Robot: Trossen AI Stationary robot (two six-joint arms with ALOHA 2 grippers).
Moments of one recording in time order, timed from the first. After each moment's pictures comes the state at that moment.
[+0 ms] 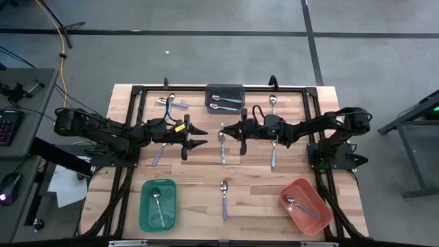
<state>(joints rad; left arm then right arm) 0.08 1.27 0.36 0.88 0.06 -0.07 -0.10 1.59 0.65 1.01 -0.08 -0.04</state>
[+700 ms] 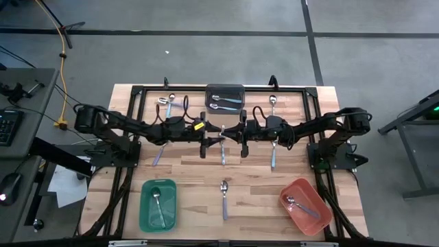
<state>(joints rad) 0.07 1.53 0.62 0.89 0.03 -0.05 -0.08 1.59 0.65 1.08 -0.12 -0.01</state>
